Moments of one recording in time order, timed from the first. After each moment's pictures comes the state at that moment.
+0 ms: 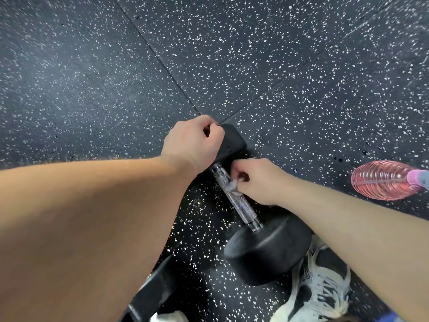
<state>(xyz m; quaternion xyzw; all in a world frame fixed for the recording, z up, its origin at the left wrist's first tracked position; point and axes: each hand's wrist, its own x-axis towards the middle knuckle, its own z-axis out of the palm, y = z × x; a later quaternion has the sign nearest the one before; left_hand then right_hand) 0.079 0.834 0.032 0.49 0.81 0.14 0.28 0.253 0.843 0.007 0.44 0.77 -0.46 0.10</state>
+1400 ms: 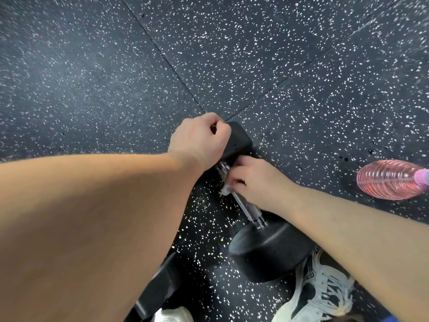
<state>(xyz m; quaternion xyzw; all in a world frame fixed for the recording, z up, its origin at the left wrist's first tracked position) 0.078 0.834 0.028 0.49 0.82 0.14 0.27 0.245 0.829 -0.003 0.36 0.83 -0.41 0.02</state>
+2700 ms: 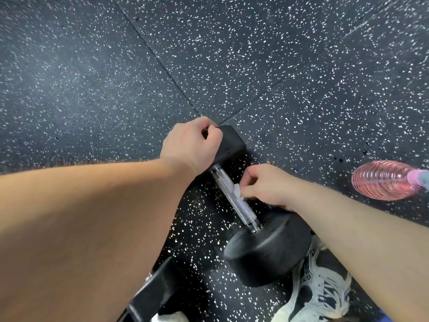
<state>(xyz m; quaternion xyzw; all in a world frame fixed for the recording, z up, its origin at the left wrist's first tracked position) 0.076 0.832 0.030 0.49 0.81 0.15 0.28 0.266 0.840 -0.002 0.54 0.61 -0.57 0.11</state>
